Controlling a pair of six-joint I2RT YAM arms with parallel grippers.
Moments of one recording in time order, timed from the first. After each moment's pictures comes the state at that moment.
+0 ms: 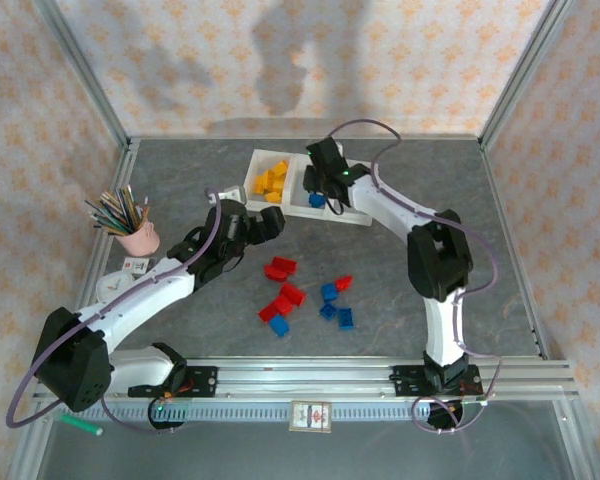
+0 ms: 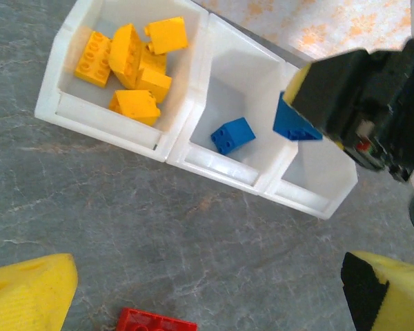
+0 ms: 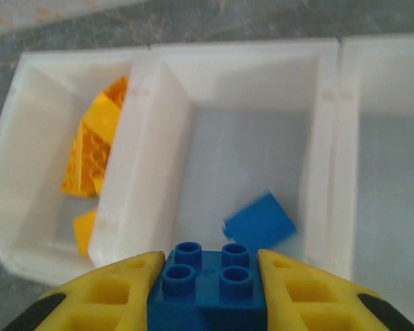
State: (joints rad) left arm -0.52 1.23 0.82 -0.15 -0.14 -0.75; right arm 0.56 2.06 1.74 -0.49 0.17 0.57
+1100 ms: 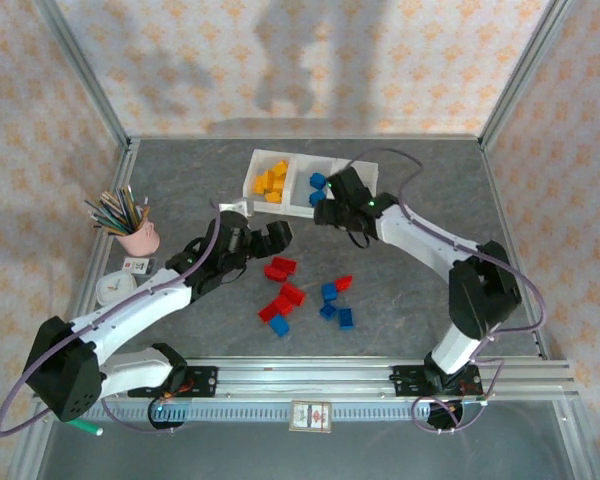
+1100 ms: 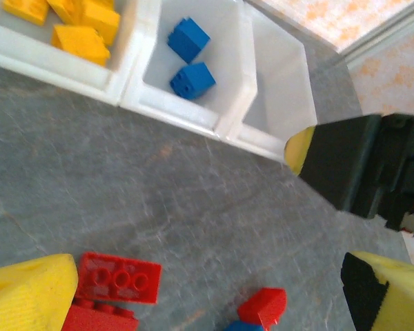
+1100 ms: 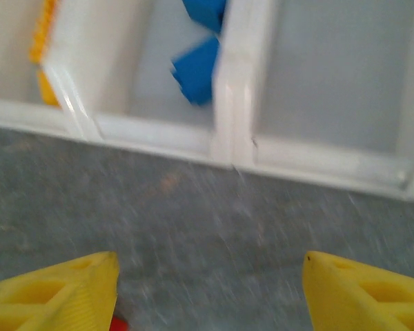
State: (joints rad) left arm -0.60 1.16 0.74 -0.15 -0.04 -0.78; right arm 0.60 1.64 1.22 -0.53 0.12 0.58
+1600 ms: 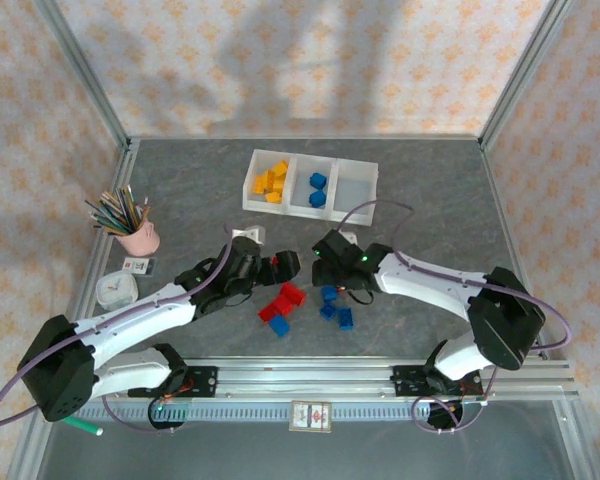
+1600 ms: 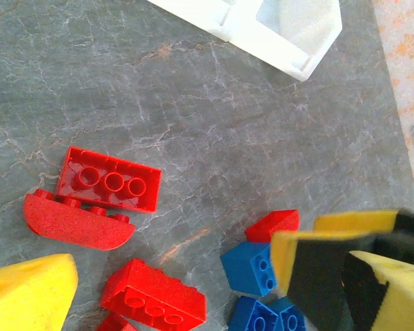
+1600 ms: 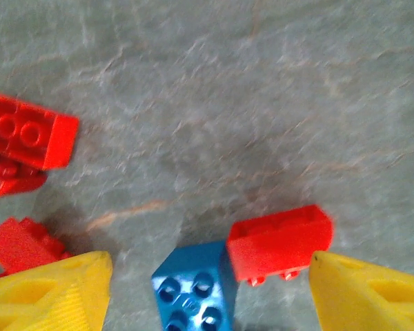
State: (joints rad) left arm -0.72 1.13 0.62 -0.15 -0.04 -0.88; right arm 0.88 1.47 0.93 -0.61 0.17 0.81
